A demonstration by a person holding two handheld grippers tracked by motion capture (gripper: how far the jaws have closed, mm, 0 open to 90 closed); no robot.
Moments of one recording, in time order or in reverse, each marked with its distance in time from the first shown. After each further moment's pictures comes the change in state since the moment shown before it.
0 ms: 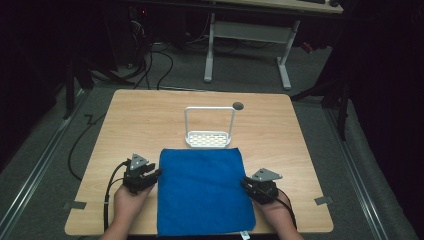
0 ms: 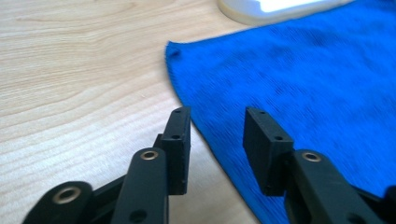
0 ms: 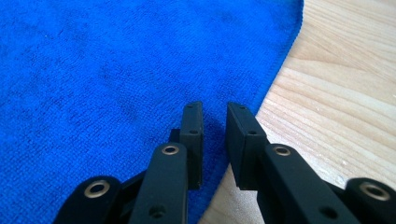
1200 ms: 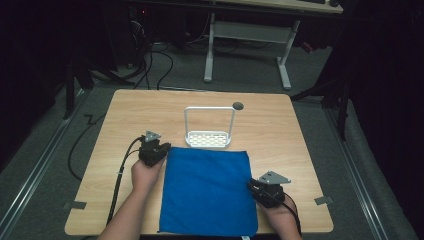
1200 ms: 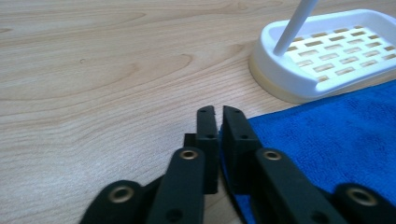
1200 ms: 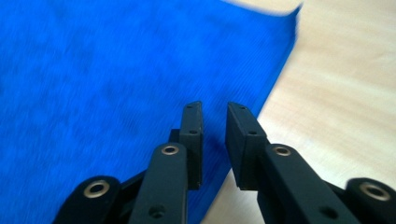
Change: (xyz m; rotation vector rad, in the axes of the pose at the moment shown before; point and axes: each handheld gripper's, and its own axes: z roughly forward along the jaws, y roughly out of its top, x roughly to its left) left arm 0.017 0.051 0.073 -0.037 -0.036 -0.029; right arm -0.002 -0.005 -0.019 -0.027 -0.055 0.068
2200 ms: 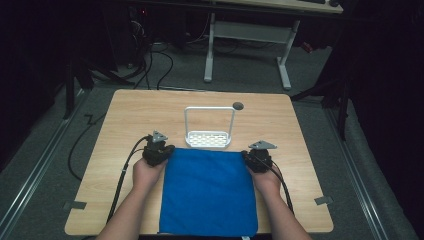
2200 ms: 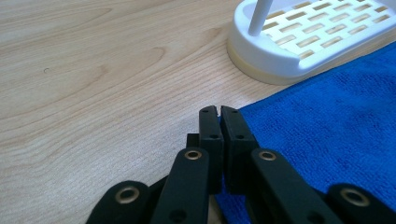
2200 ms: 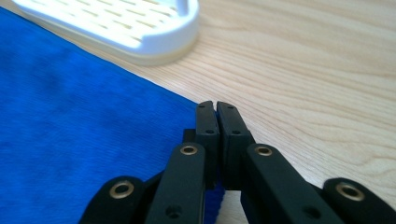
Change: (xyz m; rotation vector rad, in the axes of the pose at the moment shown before) left arm -0.008 0.003 0.006 0.067 -0.016 0.109; right arm -0.043 0.055 0.080 -0.004 -0.063 0.087
